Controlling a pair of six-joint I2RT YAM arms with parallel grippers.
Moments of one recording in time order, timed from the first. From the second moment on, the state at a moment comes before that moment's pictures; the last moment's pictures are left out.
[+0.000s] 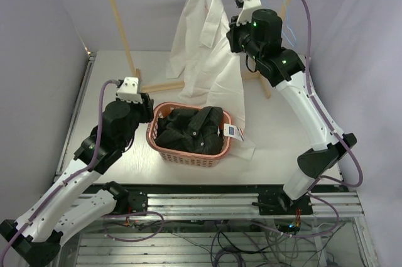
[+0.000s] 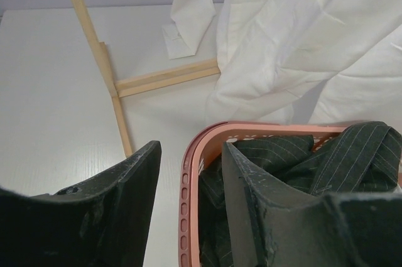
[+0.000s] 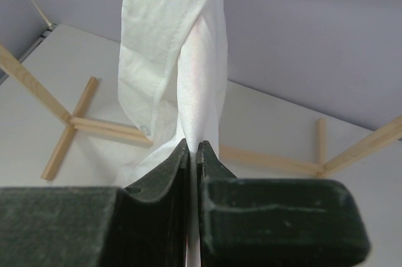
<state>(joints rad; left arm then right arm) -0.62 0.75 0.87 -0.31 -0.43 -0.19 0.56 1.67 2.02 -0.54 0.17 0.01</state>
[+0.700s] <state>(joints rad) -0.57 0.81 0.87 -0.32 -0.39 -0.24 0.44 1.45 1.81 -0.27 0.15 -0.03</state>
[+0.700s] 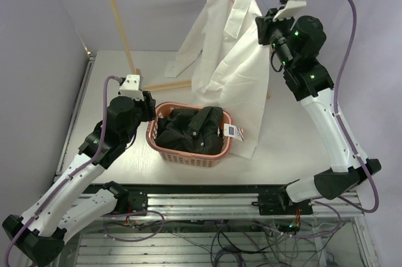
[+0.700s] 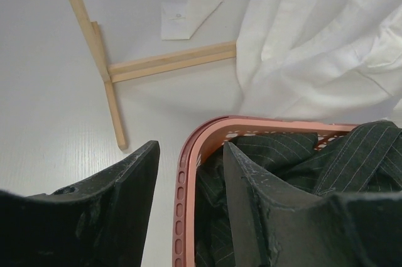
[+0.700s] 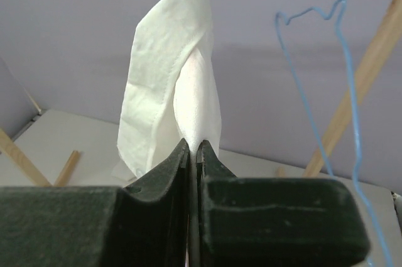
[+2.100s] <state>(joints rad) -0.53 0.87 0.93 0.01 -0.13 -0.13 0.33 0.88 1.51 -0.43 -0.17 0.09</state>
